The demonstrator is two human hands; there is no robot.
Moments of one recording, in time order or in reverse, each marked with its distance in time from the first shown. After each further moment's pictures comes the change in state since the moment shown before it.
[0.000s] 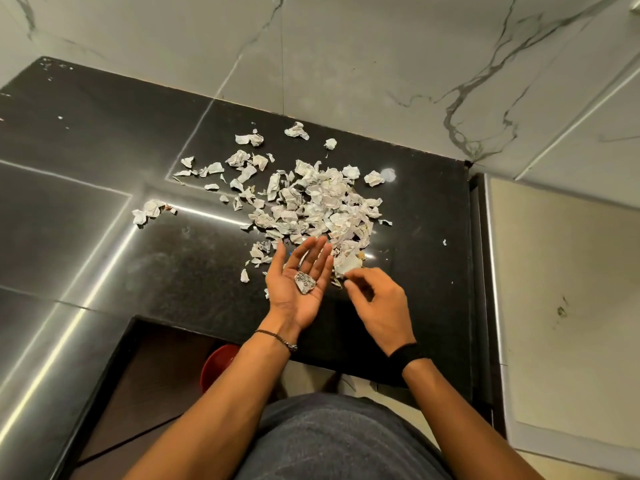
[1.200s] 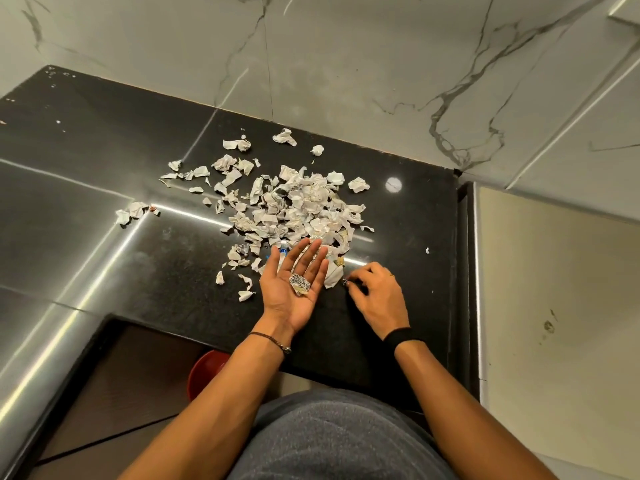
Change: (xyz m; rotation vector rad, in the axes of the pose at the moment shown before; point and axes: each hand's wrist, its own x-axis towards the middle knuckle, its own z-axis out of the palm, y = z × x) left_hand 0.013 -0.038 0.016 0.011 0.014 0.058; right_hand 0.035 0.067 -0.026 -0.241 -0.090 -0.053
